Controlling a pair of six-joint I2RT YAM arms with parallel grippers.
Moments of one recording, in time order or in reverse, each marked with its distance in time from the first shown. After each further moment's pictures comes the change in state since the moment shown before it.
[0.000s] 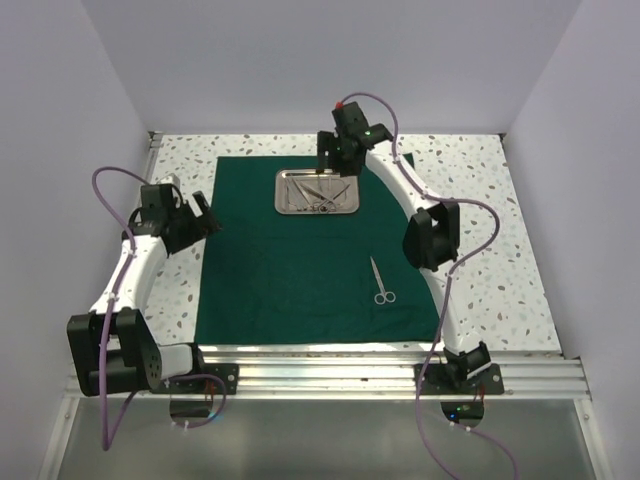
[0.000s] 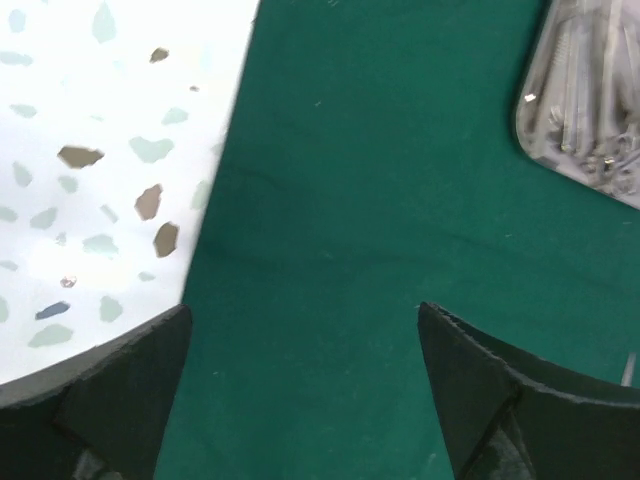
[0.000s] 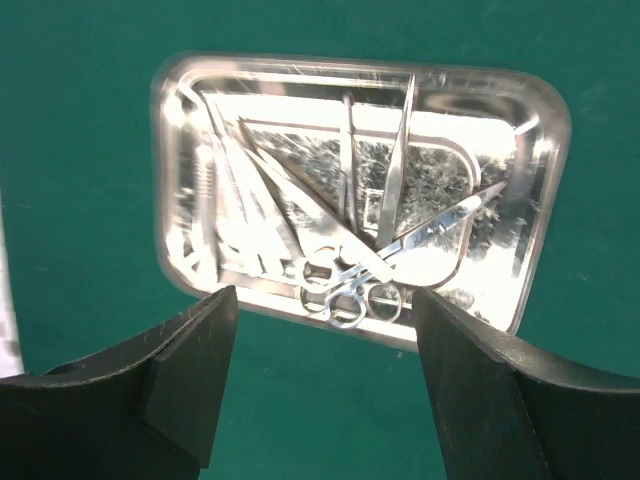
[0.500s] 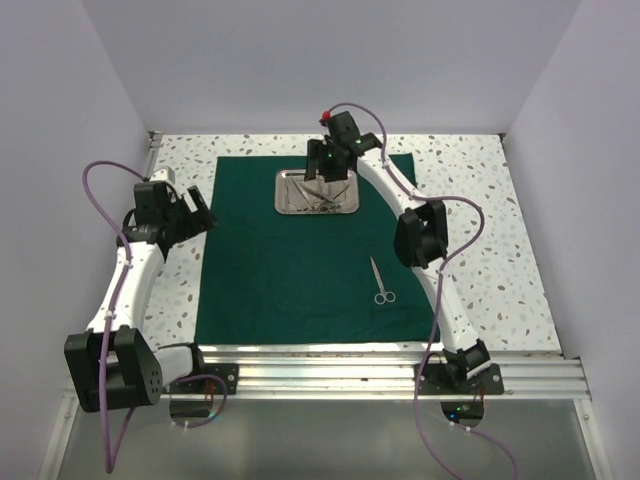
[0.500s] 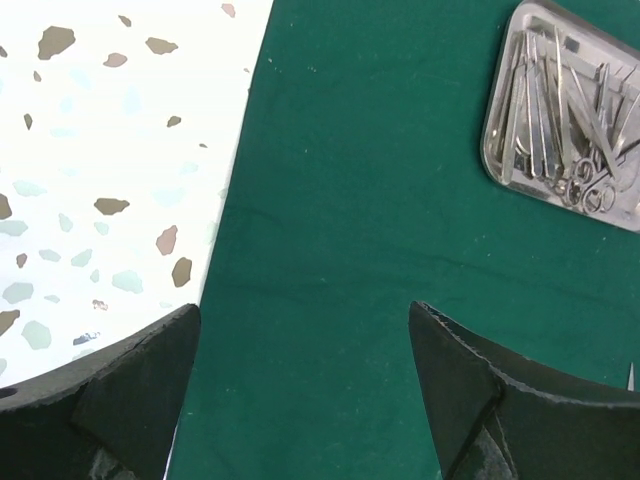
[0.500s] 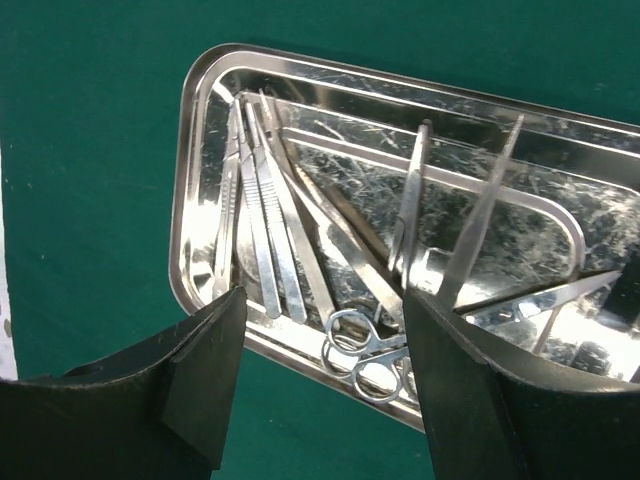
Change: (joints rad) left arm -0.001 -0.079 0.027 0.019 -0.017 0.046; right arm 0.003 0.174 0.073 0.095 -0.169 -0.047
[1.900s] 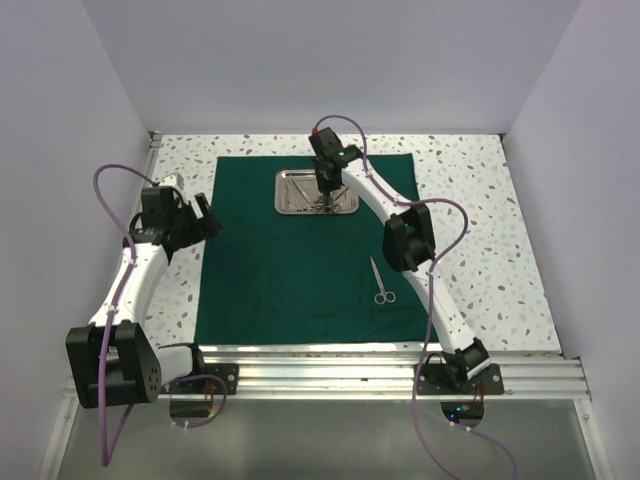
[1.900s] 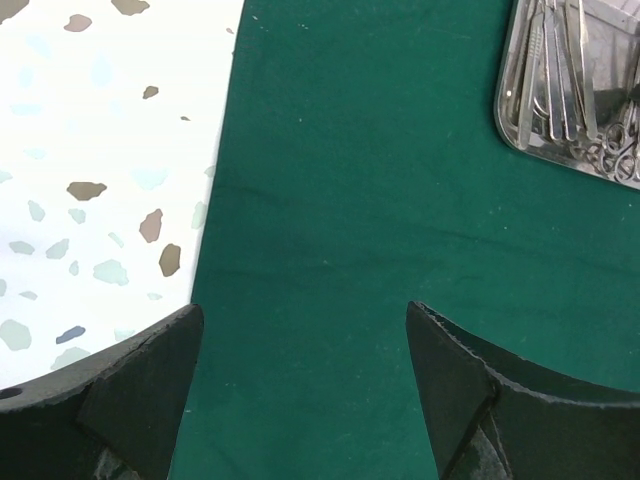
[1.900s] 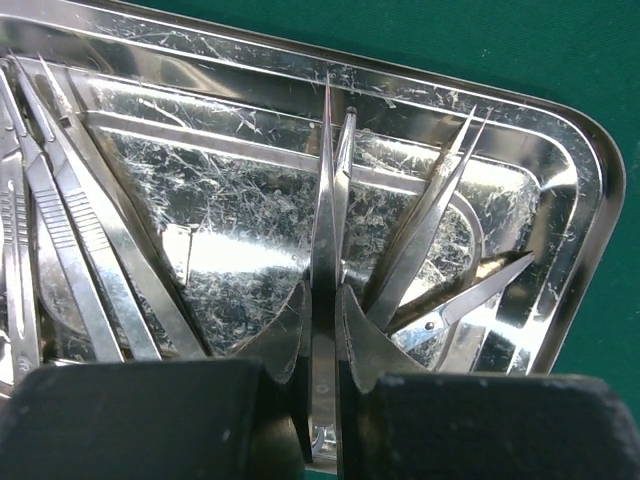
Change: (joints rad) left arm -0.020 0.013 -0.058 0.031 0.016 0.033; right arm 0.071 0.090 0.042 -0.063 0.368 -0.151
